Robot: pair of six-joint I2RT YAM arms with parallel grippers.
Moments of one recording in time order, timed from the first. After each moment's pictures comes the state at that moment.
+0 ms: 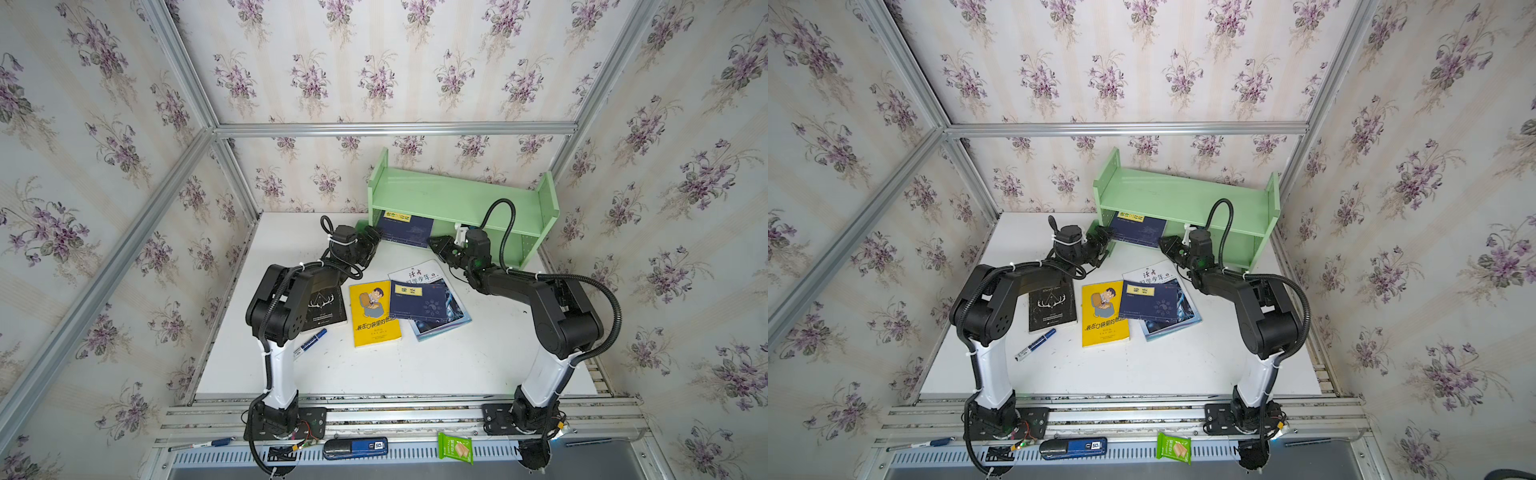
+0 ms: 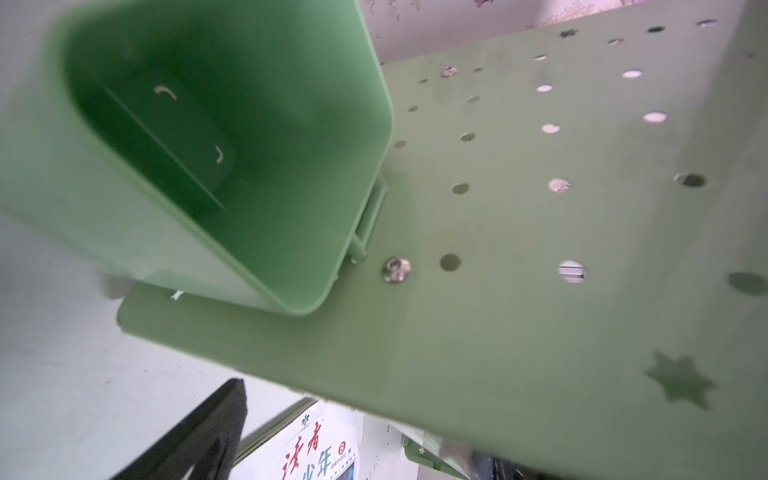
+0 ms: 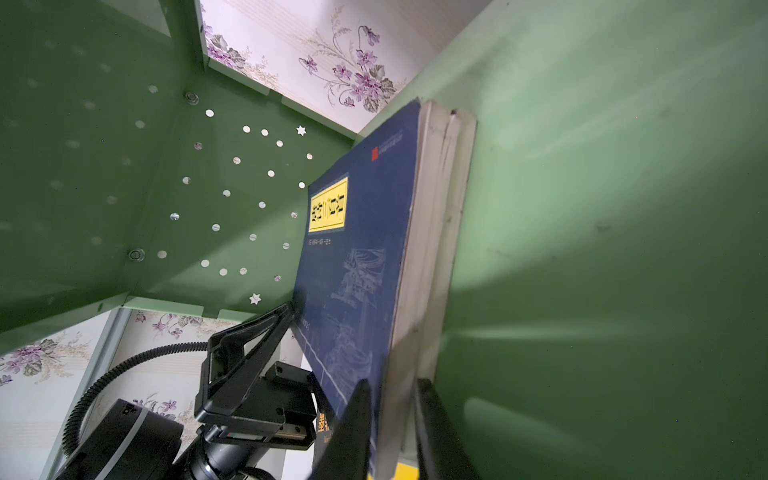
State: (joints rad) left arm -0.32 2.01 1.20 0.46 0.30 -1.25; right arm 0.26 1.83 1.01 0.50 -0.38 0.96
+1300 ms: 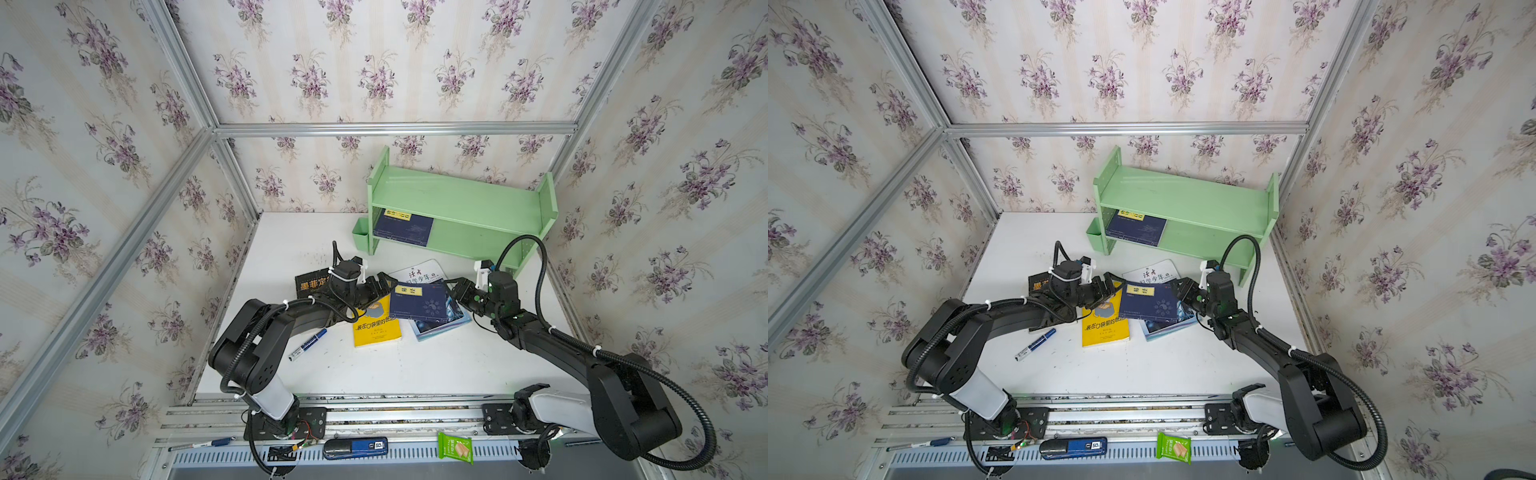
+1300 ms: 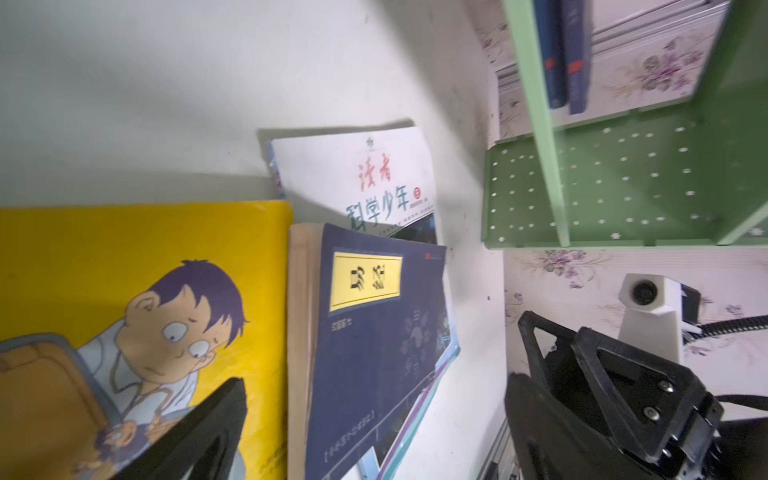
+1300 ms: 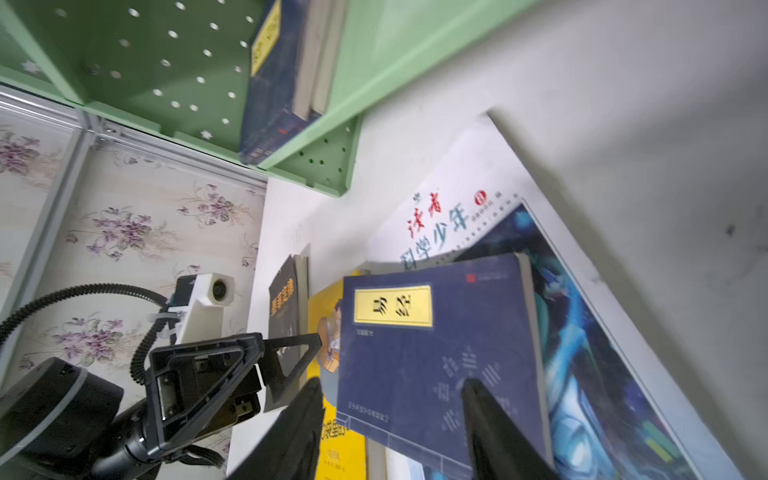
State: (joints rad) left arm -0.48 1.67 0.76 0.28 0.39 -0.90; right arm 0.30 1.24 0.47 0.22 -0.31 0.86
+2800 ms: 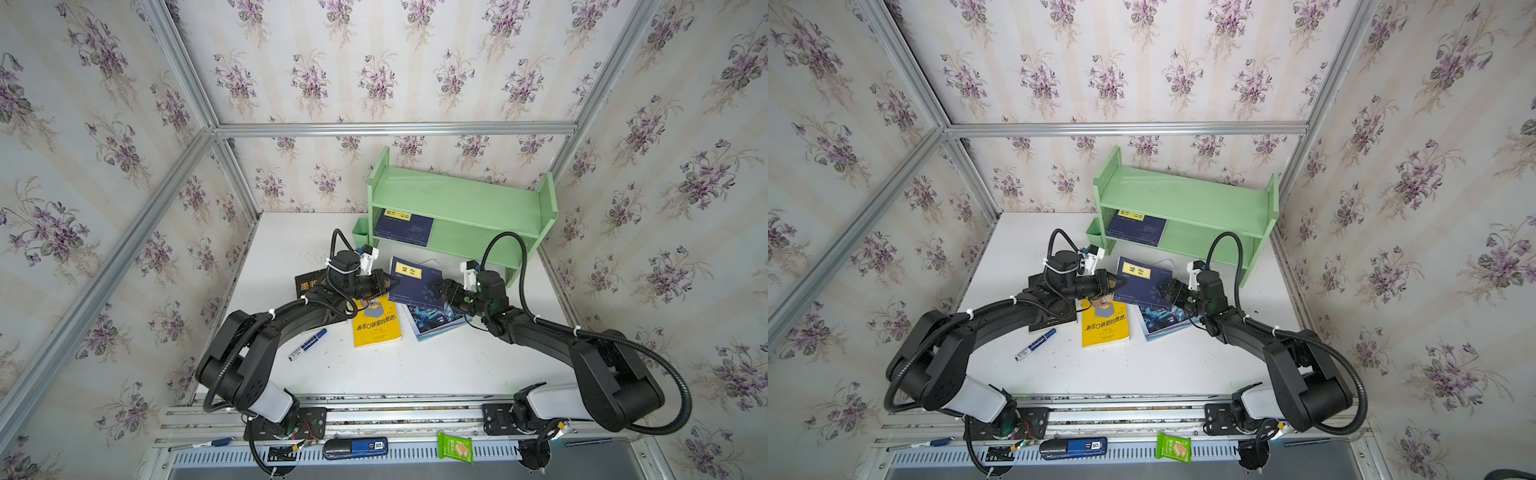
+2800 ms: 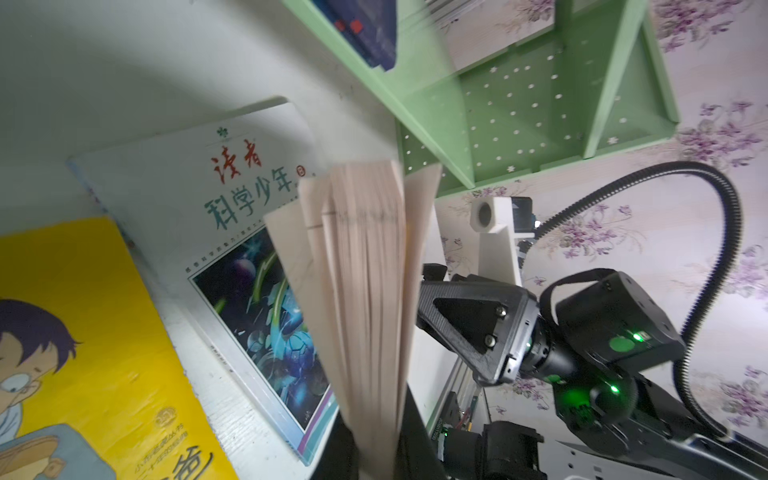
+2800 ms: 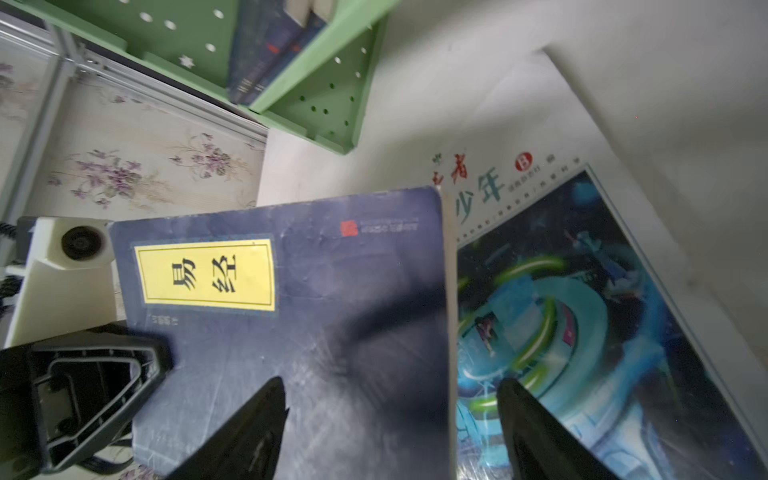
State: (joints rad) left arm -0.45 1.52 0.84 0.23 0.63 -0.83; right arm 0.32 1.35 0.53 0.32 -0.44 0.80
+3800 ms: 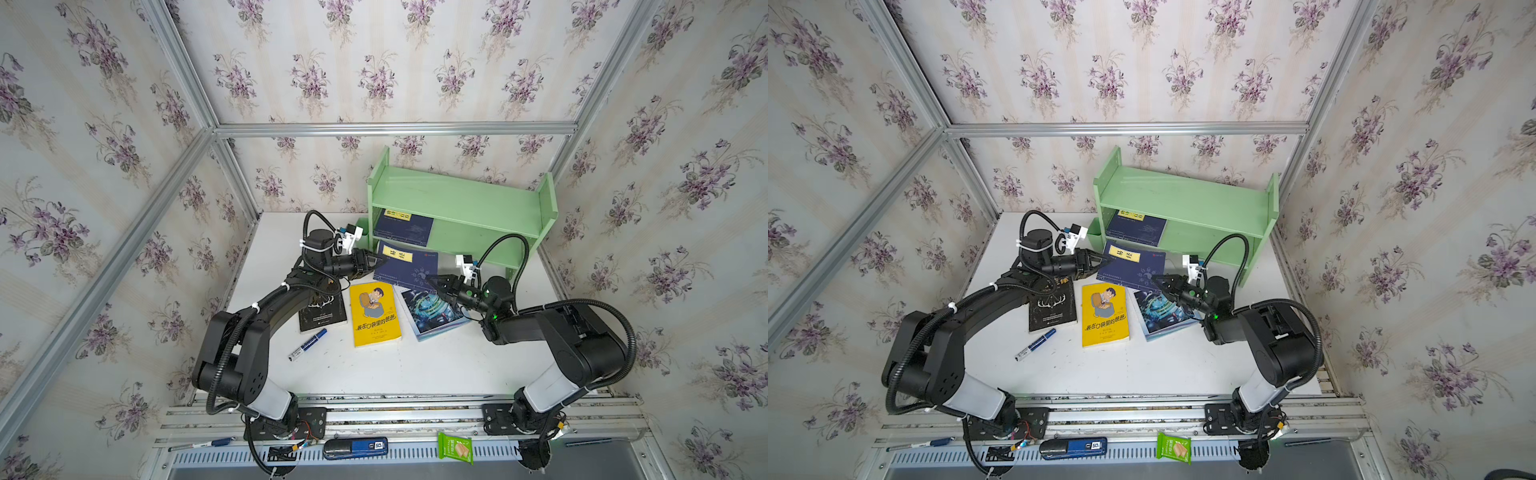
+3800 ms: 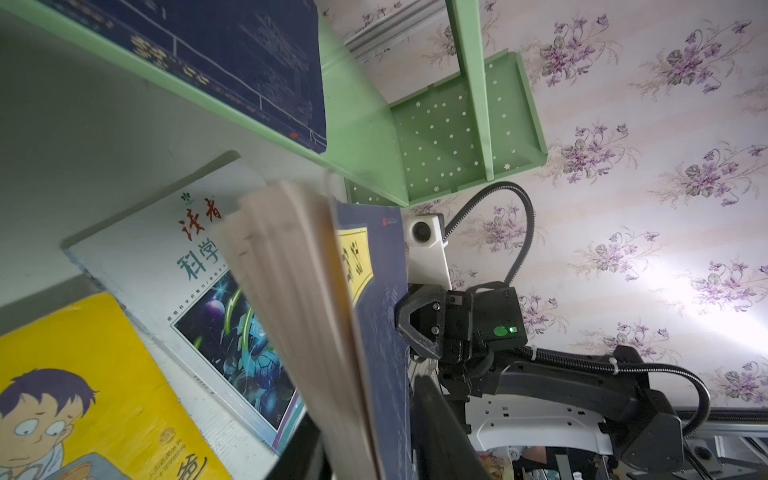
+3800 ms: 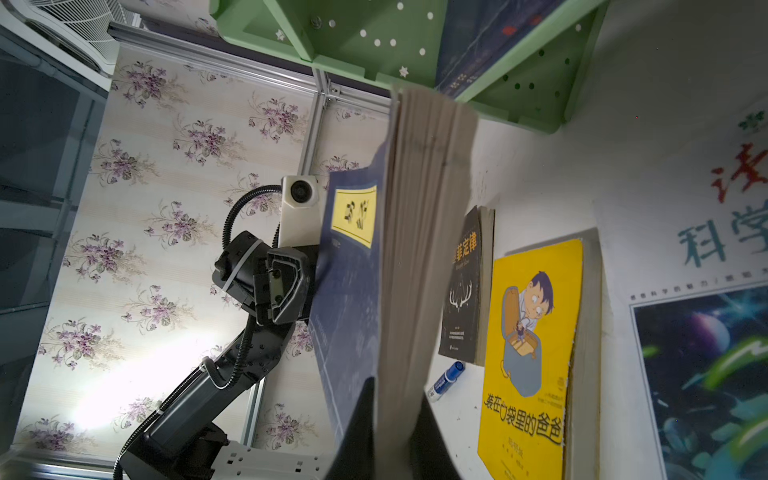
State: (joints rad) left arm -0.26 1.55 0.98 0.19 0.89 -0.82; right arm 0.30 1.60 0.44 1.17 -0.74 1.31
